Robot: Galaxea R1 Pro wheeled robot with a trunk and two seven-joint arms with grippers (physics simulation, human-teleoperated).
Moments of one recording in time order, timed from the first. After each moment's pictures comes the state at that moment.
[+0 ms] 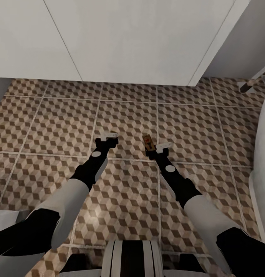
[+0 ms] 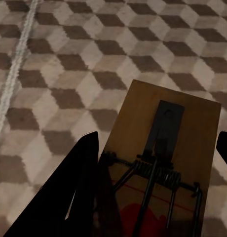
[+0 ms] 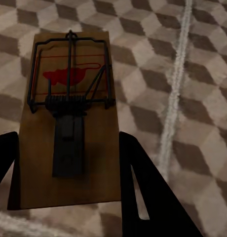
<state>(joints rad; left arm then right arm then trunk) -1.13 -0.15 -0.13 -0.56 0.00 -0.04 0.16 -0.97 0.05 0.37 -0.69 -0.07 -0.07 -0.15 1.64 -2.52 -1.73</state>
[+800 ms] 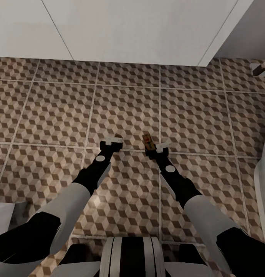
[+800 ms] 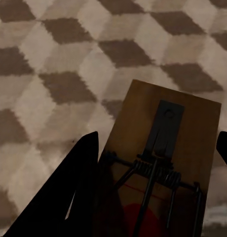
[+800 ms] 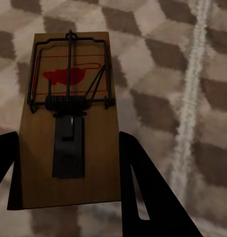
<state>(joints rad) -1.09 -0.15 -0.24 -0.57 0.00 -0.04 0.16 -0.97 0.05 0.37 -0.69 -0.07 -0.10 -0.15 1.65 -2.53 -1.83</state>
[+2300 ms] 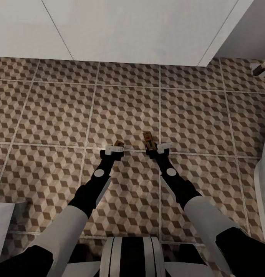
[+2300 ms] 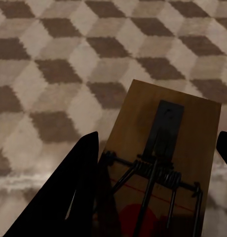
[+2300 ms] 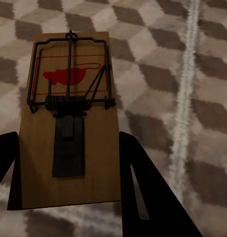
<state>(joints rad) -0.87 -0.14 -0.26 -0.85 0.00 -0.06 0.16 -0.97 0.05 0.37 -0.65 -0.07 -0.26 -0.15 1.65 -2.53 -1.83</state>
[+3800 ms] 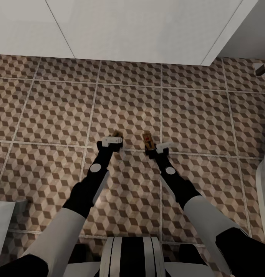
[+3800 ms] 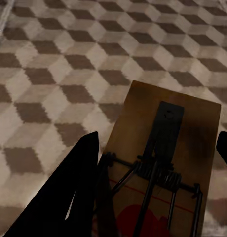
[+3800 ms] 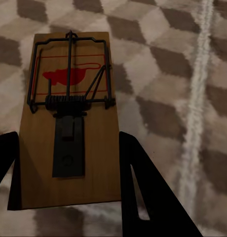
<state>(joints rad) -0.84 -0.14 -0.26 -1.08 0.00 0.01 0.16 -0.97 0.06 0.37 -0.67 -0.06 -0.17 -0.15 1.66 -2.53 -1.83</state>
